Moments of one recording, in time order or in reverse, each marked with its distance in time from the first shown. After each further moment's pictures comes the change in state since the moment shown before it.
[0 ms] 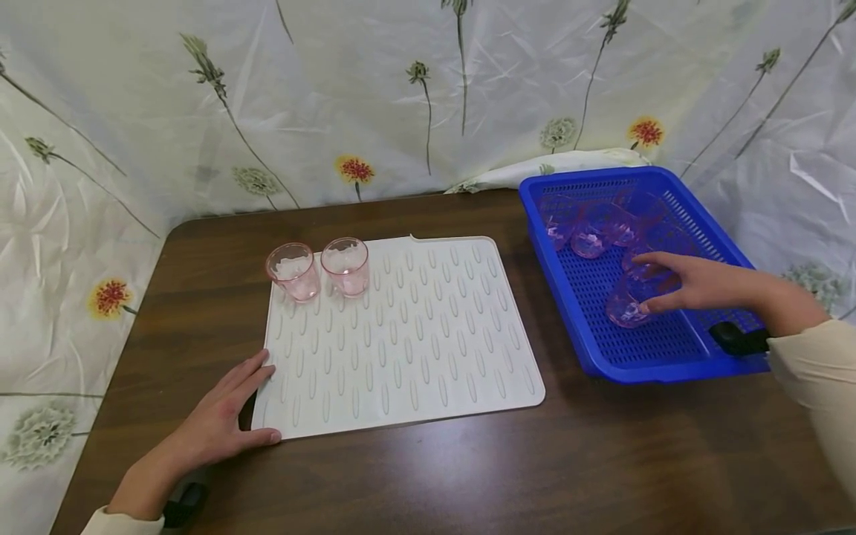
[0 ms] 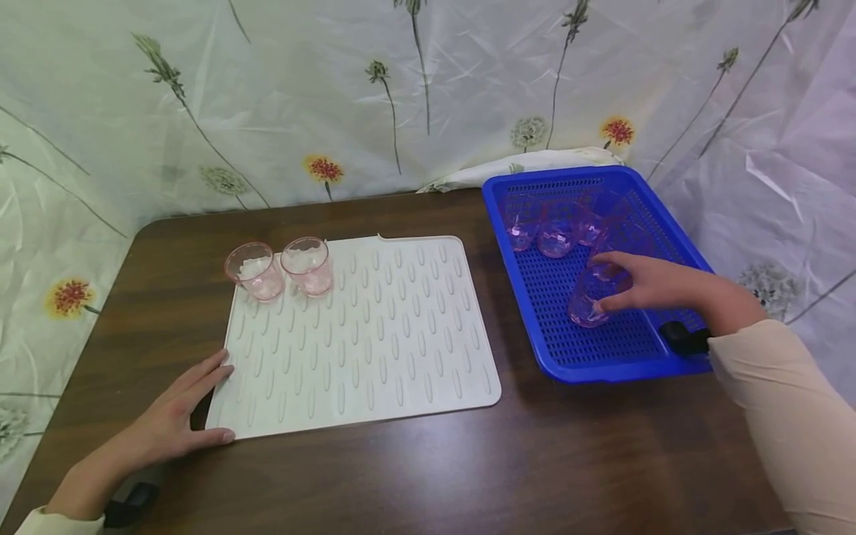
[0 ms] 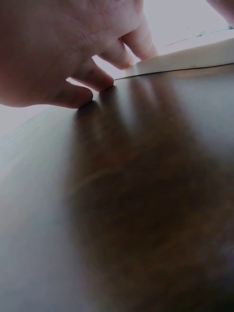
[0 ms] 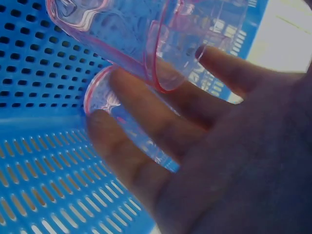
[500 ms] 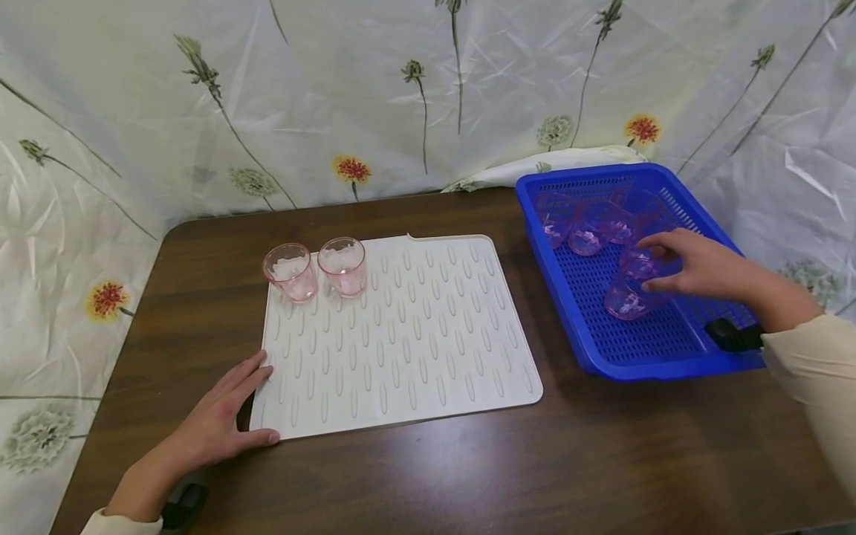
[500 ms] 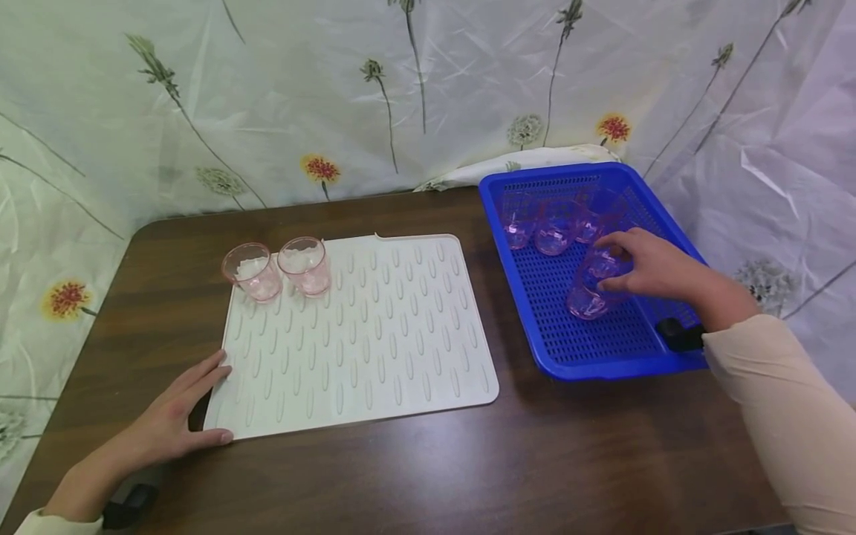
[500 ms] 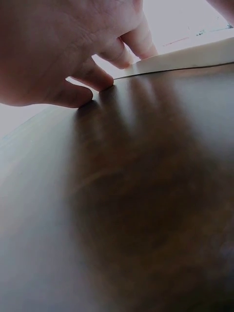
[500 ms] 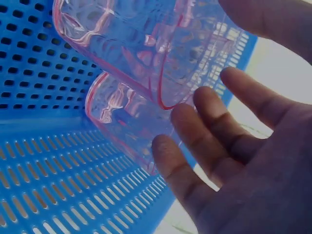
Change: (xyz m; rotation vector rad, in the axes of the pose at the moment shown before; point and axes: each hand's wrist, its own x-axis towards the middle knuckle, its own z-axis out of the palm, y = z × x) left_hand 0.001 0.000 0.001 0.006 0.007 0.016; right_hand 0.004 0.002 -0.008 -0.146 0.227 -0.027
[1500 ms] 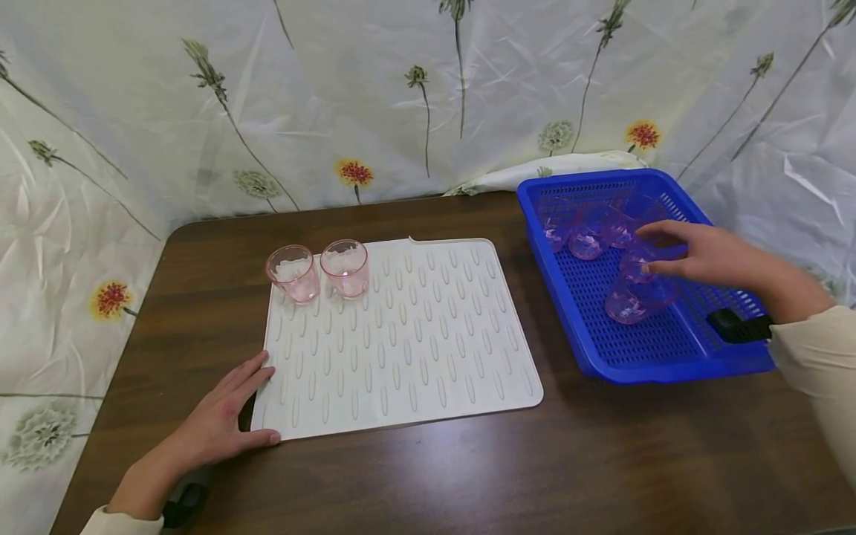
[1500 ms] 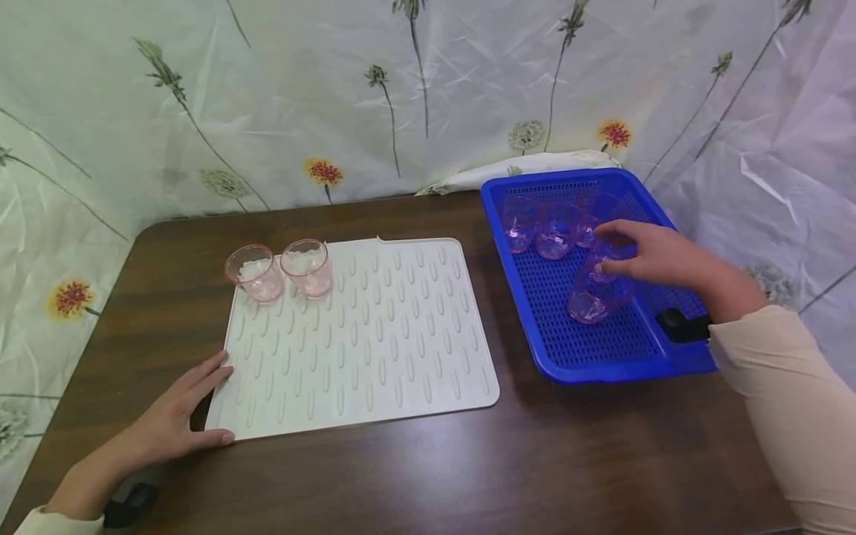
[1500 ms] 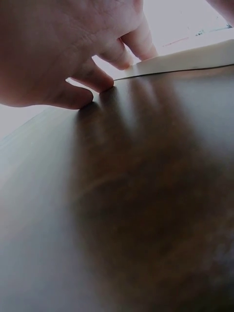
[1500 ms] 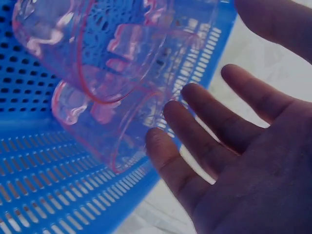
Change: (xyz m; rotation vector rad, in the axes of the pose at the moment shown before) left_hand 0.000 0.001 -0.002 -0.004 -0.011 -0.017; right_hand 0.004 -0.014 -0.022 0.071 -0.020 0.047
